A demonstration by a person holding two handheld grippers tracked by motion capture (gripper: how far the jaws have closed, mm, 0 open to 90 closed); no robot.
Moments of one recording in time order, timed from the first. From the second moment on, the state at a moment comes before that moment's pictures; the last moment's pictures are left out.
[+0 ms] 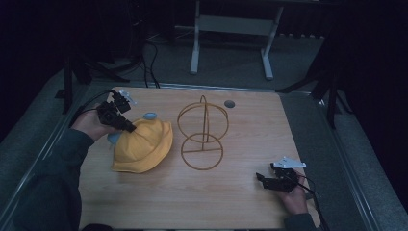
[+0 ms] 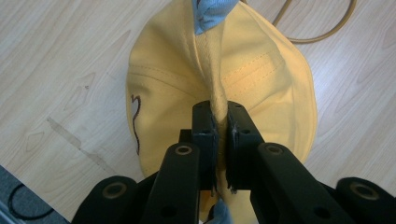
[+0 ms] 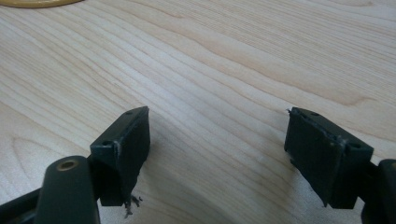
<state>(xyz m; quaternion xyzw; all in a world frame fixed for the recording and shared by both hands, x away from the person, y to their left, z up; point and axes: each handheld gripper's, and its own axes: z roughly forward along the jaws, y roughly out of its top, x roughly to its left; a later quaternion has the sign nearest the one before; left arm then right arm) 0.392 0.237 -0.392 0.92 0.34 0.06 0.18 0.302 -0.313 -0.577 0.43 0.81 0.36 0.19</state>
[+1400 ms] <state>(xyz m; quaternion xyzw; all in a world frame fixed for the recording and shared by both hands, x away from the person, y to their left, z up) 0.384 0.249 -0.359 0.91 0.32 0.06 0.25 0.302 -0.313 -0.577 0.43 0.81 0.36 0.19</state>
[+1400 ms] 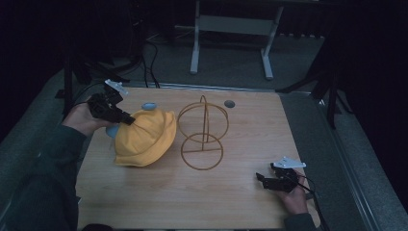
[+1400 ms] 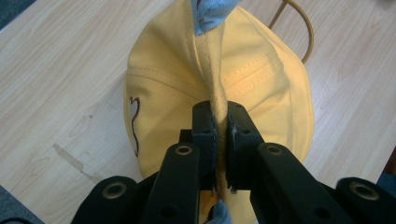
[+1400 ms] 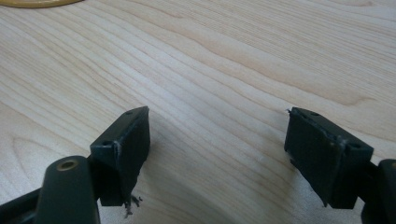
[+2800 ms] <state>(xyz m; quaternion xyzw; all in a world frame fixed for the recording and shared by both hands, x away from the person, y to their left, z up) 0.378 0.255 -0.326 0.90 0.32 0.10 0.28 0.302 -0.313 -0.577 0.43 0.81 0.36 0.19</state>
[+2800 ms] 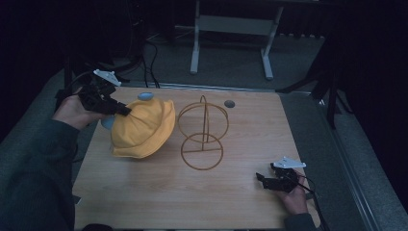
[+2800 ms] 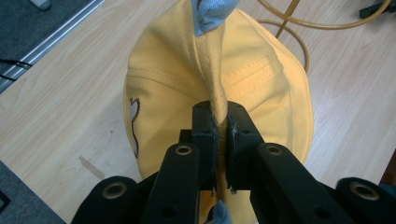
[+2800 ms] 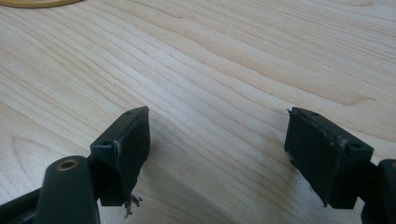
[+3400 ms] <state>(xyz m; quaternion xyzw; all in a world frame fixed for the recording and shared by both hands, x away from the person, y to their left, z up) 0.378 0.250 -0.309 0.90 0.30 0.10 0.29 0.302 -0.313 -0.577 0.43 0.81 0.36 0.19</state>
